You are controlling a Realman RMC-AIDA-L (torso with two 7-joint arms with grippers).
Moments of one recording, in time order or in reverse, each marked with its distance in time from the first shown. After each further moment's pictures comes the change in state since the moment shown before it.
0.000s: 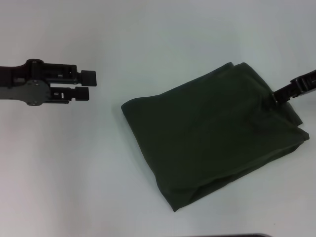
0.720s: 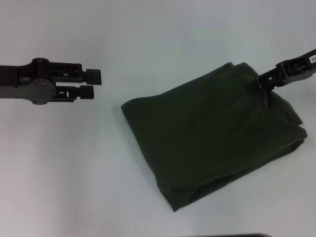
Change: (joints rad) left arm -0.009 -0.009 -0.001 0.020 0.001 -0.015 0.016; right arm 0.040 0.013 0.041 0.025 0.039 0.010 0.073
